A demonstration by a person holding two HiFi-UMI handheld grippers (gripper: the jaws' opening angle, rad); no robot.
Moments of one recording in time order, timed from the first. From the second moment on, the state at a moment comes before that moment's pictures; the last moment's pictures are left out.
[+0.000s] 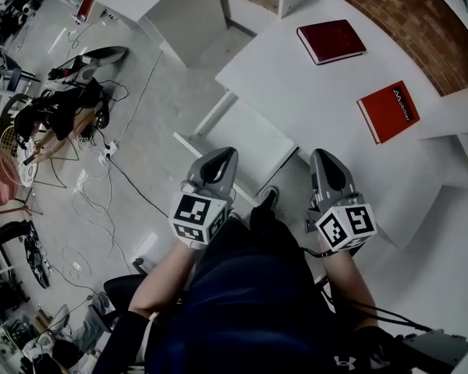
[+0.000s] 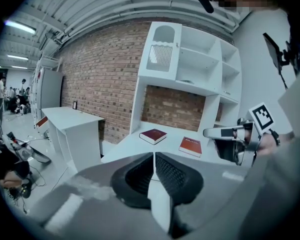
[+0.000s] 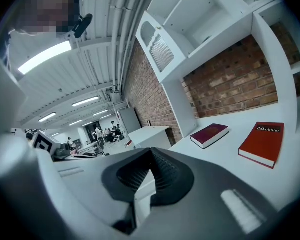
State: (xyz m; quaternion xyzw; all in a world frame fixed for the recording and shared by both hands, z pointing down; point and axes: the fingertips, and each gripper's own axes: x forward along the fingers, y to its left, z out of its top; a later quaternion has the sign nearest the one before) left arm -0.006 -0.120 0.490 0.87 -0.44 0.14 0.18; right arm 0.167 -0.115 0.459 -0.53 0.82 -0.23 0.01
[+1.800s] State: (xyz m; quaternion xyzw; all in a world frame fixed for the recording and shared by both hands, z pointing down) left arm 0.099 -0.182 0.885 0.84 -0.09 0.53 0.01; right arm 0.244 -0.044 0.551 -0.70 0.63 -0.34 -0.04
